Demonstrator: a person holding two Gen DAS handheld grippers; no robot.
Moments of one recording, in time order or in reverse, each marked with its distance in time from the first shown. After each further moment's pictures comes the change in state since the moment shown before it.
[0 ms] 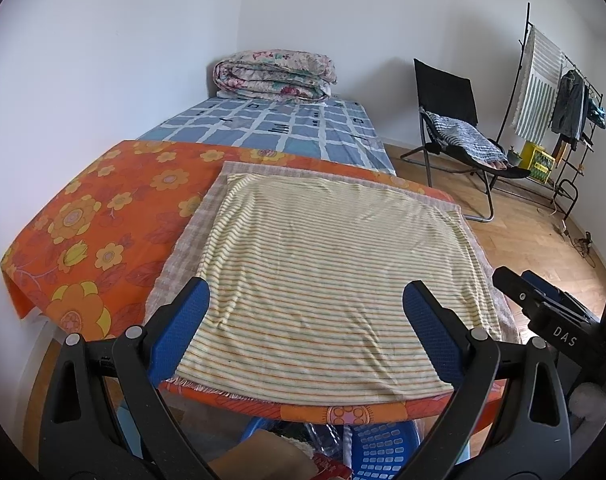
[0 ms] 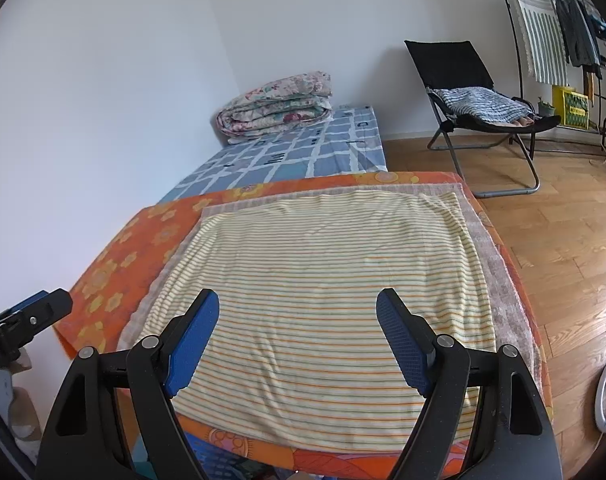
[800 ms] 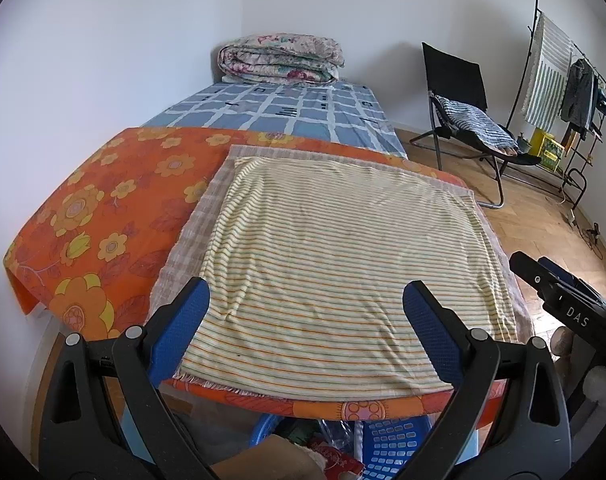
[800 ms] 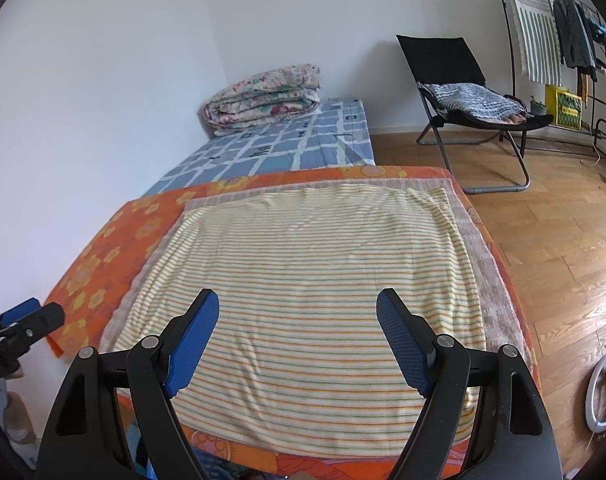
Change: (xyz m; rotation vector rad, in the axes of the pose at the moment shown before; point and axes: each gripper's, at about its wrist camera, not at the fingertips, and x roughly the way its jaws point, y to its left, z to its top) left arm 0.020 0.014 -0.005 0.003 0.063 0.032; right arm 0.019 -0.008 0.005 -0.008 0.034 -0.060
